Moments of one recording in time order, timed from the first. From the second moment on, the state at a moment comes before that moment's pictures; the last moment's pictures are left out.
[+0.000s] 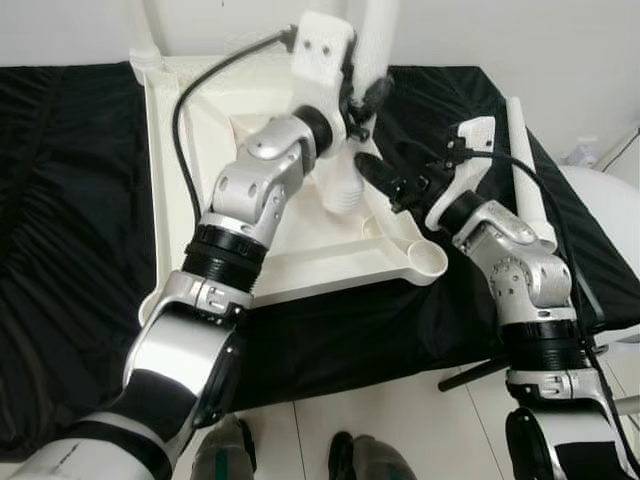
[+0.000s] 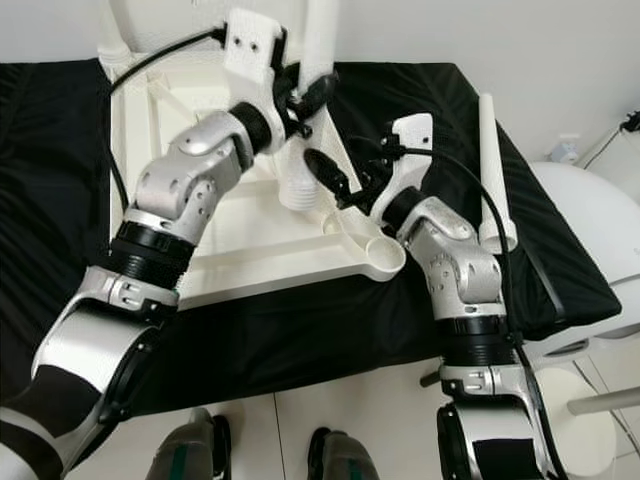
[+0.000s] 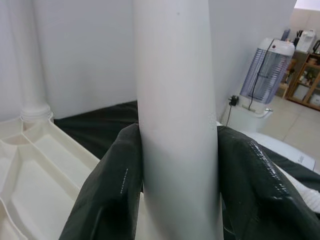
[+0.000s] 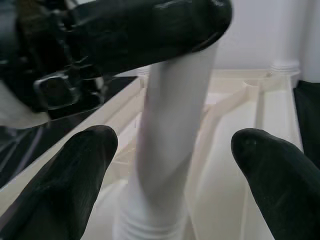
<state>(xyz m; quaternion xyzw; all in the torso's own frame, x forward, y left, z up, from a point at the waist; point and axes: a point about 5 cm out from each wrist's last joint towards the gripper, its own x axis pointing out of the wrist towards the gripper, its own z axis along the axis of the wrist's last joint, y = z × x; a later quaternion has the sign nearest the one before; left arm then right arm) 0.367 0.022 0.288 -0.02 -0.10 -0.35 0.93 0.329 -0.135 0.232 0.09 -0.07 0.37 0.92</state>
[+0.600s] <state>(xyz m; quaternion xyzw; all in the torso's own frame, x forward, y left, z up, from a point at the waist) 0.366 0.020 0.298 -0.02 -0.12 -0.35 0.93 0.330 -0.136 0.226 0.10 -0.05 0.38 0.92</state>
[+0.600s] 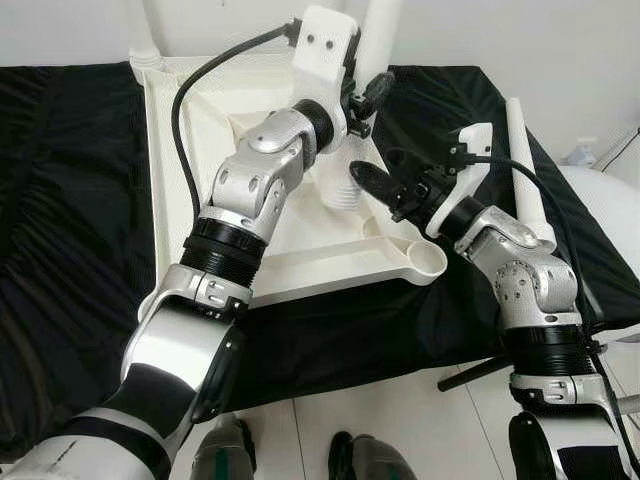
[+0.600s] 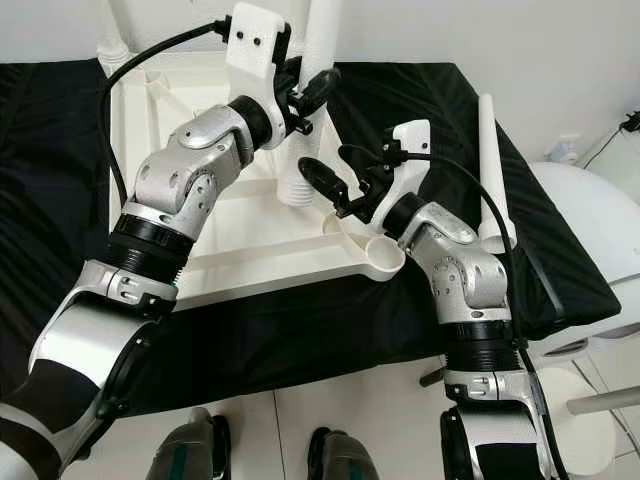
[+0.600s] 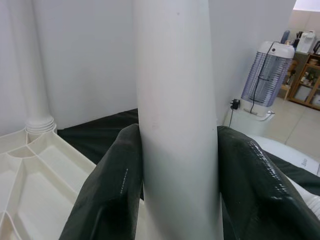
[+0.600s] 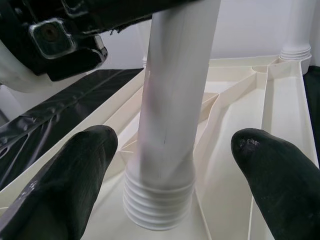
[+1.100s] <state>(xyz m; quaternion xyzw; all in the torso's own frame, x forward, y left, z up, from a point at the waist) 0.353 0.005 0.300 -0.01 -0.13 -0.38 0.92 0.349 -0.129 0.235 0.09 -0.05 0.37 0.92</state>
